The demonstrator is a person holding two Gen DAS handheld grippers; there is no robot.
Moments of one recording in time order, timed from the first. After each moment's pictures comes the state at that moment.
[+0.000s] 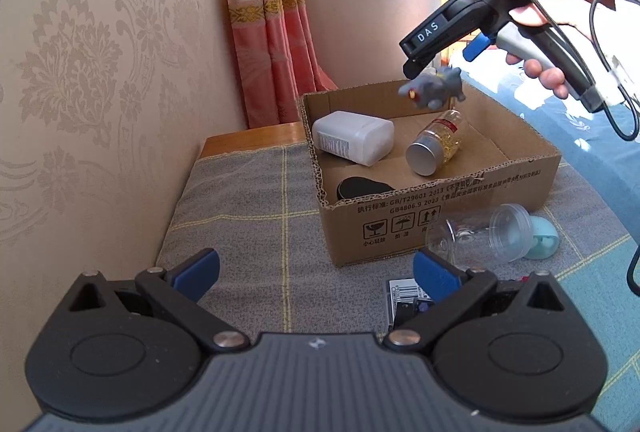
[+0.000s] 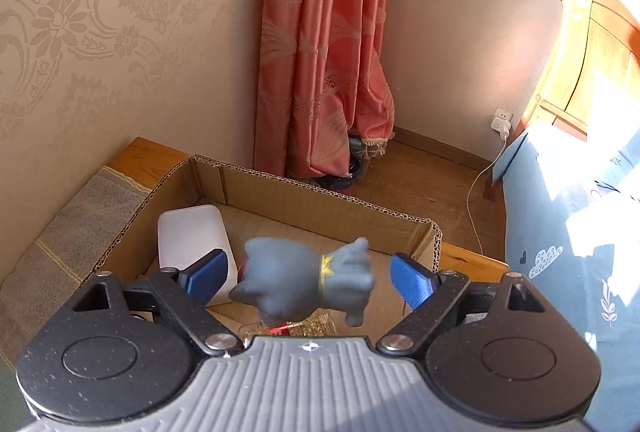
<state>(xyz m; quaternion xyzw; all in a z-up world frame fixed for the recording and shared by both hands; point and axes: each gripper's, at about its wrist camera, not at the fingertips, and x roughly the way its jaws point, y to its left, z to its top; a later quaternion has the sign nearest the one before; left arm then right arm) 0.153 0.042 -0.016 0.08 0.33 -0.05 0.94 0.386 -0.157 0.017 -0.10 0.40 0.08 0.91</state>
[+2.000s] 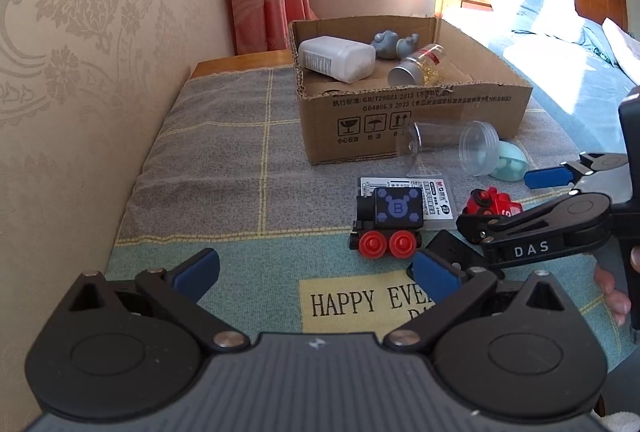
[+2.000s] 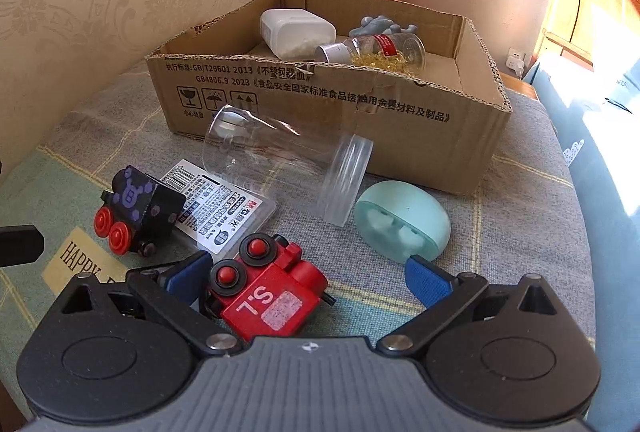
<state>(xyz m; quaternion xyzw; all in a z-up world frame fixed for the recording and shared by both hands) 0.111 0.043 -0.036 0.05 0.41 -0.06 0.91 0.171 -0.155 -0.091 -0.06 0.42 0.11 0.90</state>
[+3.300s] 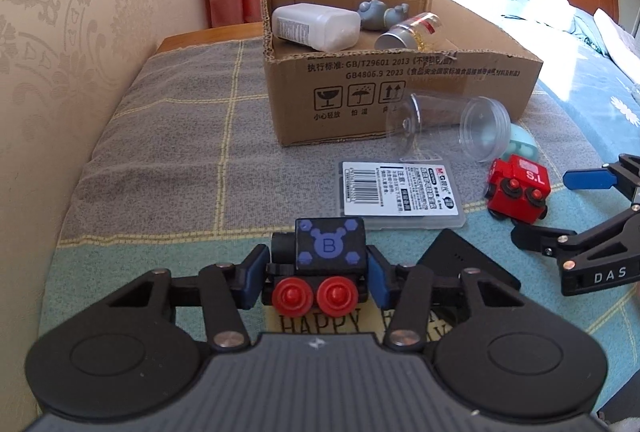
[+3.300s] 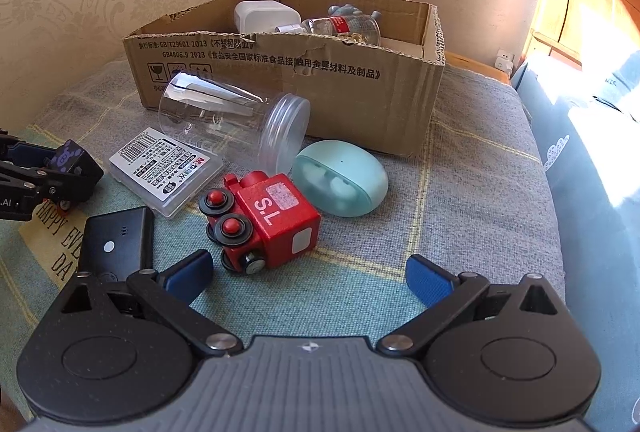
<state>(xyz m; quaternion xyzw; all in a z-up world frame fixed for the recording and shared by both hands) 0.139 0.036 -0.074 0.04 0.43 -0.08 0.90 0.148 -0.197 -0.100 -0.08 0.41 0.12 0.90</state>
